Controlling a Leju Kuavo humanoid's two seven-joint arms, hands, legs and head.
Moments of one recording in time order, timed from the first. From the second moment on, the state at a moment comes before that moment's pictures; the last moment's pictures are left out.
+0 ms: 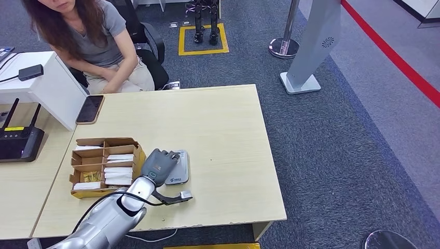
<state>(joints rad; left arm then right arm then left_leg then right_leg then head) -0.61 0.02 -0.83 -0.64 -1.54 0.34 0.21 -0.15 0.05 -0.82 -0.20 1.48 0.04 0.12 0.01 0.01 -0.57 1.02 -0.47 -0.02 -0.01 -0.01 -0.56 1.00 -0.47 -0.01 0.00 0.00</state>
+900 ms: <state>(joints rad) -0.58 0.39 -0.84 -1.34 -1.52 0.64 0.57 -0.13 0.05 -0.81 -0.20 1.46 0.03 0.11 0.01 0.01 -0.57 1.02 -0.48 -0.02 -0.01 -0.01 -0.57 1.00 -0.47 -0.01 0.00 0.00</state>
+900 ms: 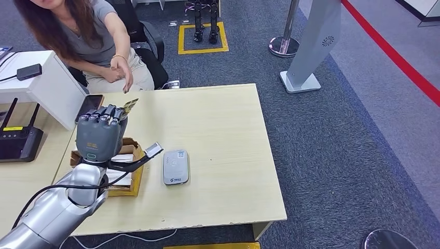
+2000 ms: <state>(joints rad) -0.44 0.19 0.02 -1.15 -0.04 0.21 -0.32 -0.11 0.05 -0.81 -0.20 1.42 0.02 0.10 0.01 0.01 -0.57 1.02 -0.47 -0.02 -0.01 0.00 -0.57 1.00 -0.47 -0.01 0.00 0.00</state>
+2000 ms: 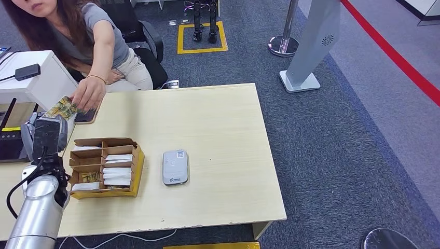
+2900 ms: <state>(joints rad) -0.45 0.20 0.08 -1.11 -0.03 0.24 -0.33 -0.11 0.05 -0.81 -0.20 1.42 0.02 0.10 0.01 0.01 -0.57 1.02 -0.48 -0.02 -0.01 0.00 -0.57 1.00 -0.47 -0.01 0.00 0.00</state>
